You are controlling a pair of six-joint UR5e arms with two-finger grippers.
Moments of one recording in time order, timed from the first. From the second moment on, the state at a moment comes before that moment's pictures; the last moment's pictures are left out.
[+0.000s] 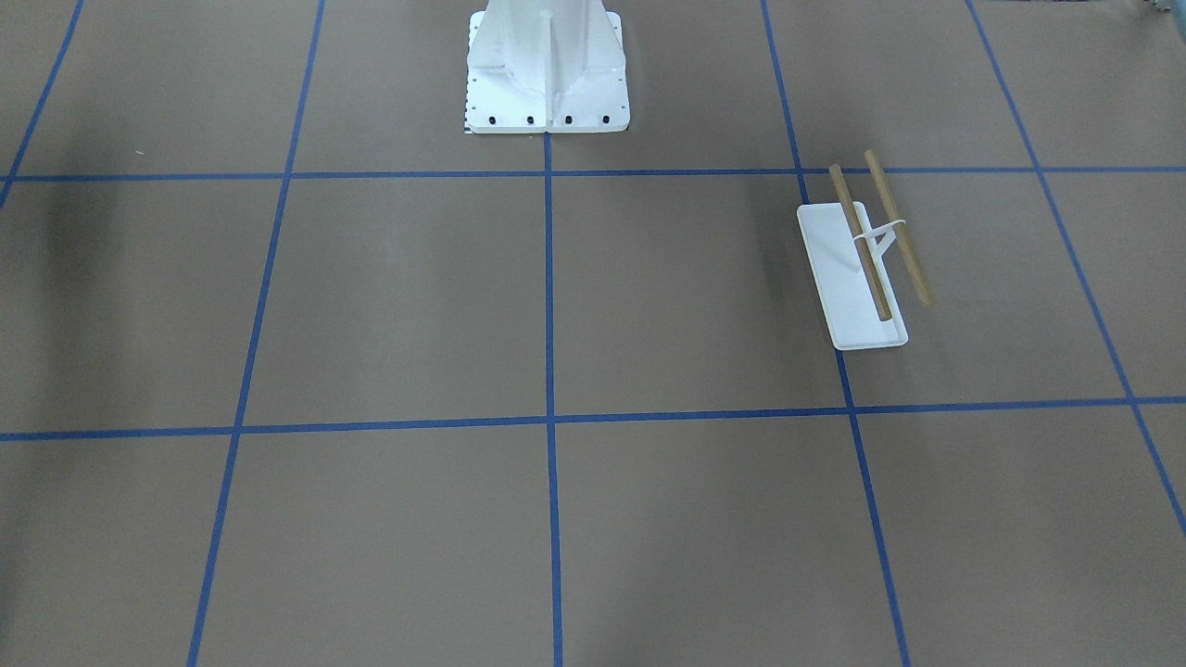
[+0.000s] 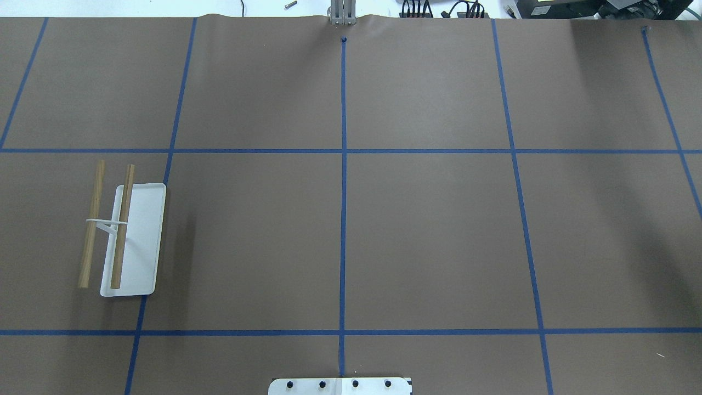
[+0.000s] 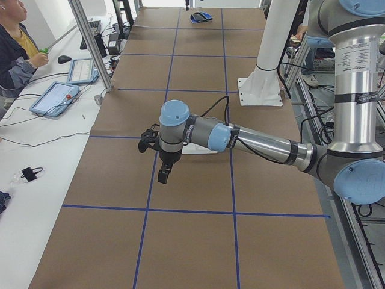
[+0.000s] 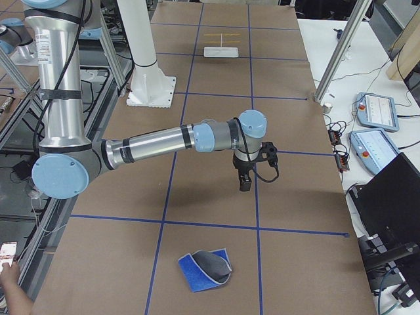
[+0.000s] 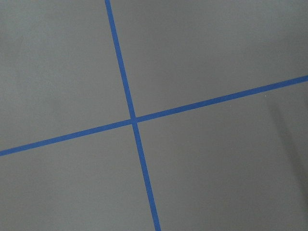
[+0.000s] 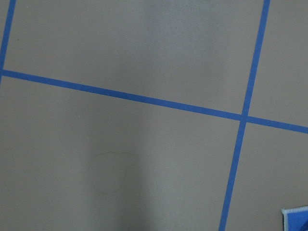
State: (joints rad) left arm -1.49 -1.47 -1.92 -1.62 -2.27 -0.01; right arm 1.42 -1.55 1.82 -1.67 2.34 0.04
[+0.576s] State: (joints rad) left arm -1.49 -1.46 -1.91 -1.64 -2.27 -0.02; right arm 1.42 -1.56 1.82 -1.67 2.34 0.04
